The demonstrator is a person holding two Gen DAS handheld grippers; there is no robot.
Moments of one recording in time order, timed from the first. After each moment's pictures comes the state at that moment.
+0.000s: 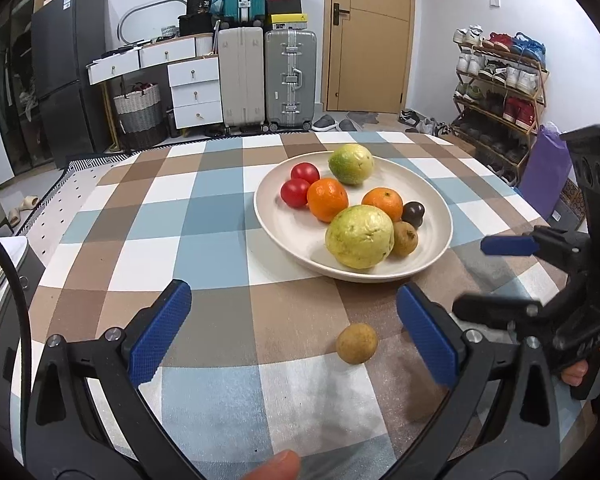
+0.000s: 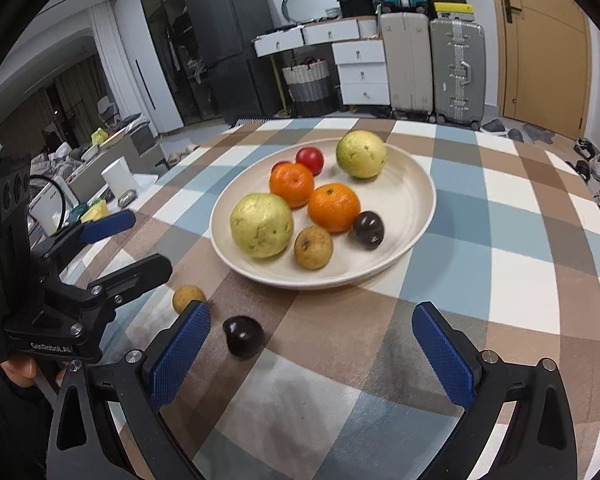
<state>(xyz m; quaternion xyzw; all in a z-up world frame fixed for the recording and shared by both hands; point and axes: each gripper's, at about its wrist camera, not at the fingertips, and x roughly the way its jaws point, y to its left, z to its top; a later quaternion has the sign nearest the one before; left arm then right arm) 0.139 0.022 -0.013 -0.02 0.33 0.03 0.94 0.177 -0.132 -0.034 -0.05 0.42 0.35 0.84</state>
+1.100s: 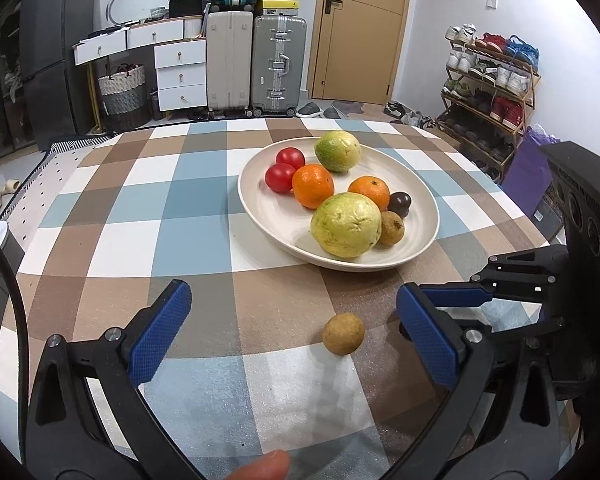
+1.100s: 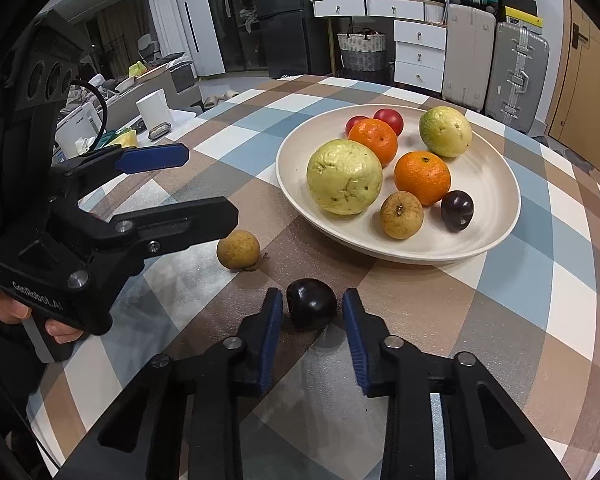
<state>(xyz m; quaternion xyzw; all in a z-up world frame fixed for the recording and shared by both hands) 0.146 0.026 -0.018 -0.05 0.35 -0.01 0.93 0.156 -0.093 -0.048 -0.14 0.43 0.40 0.80</state>
